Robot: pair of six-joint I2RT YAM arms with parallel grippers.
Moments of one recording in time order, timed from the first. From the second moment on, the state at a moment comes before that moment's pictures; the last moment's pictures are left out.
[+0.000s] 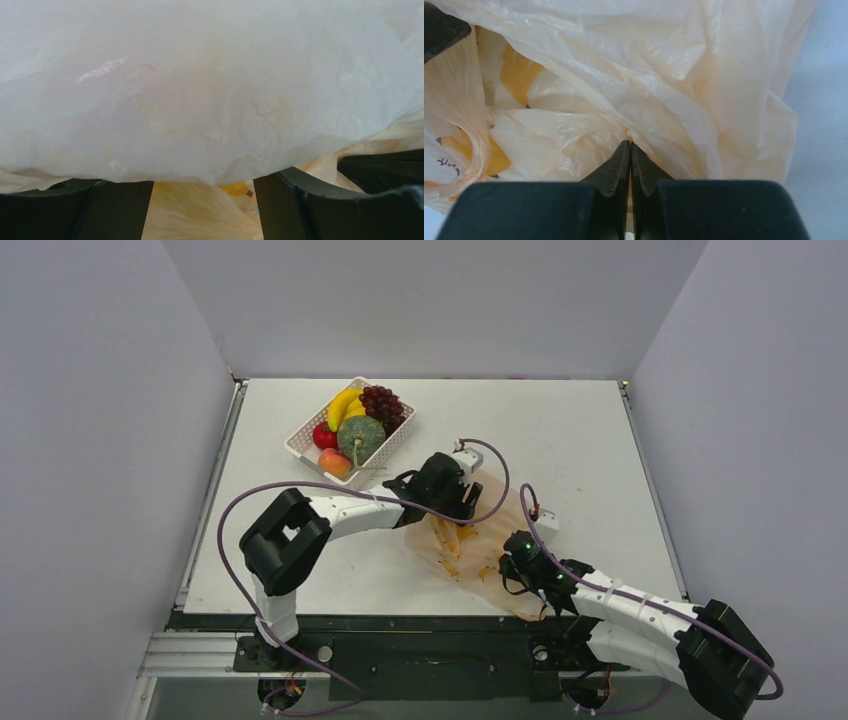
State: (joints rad) left arm -0.87 1.88 1.21 -0.01 -0.03 -0.24; right arm 0.77 0.99 0.29 -0.19 0.39 0.95
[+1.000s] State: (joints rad) left arm -0.74 0.96 1.02 -0.36 0.36 -0.38; right arm 0.99 1.18 0.67 -0.16 0.28 0.88
